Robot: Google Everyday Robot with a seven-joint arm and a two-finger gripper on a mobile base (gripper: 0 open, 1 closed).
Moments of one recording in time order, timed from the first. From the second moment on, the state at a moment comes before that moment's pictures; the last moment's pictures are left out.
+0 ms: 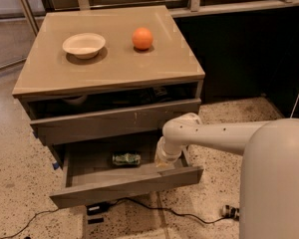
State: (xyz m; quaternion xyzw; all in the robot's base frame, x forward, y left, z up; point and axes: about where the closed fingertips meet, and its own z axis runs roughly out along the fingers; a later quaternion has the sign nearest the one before) arm 0.600 -0.046 0.457 -0.74 0.65 0.05 0.14
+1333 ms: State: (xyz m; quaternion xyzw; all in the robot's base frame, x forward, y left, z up) arm 0.592 -0.033 0.401 -0.77 0.63 0.06 0.13
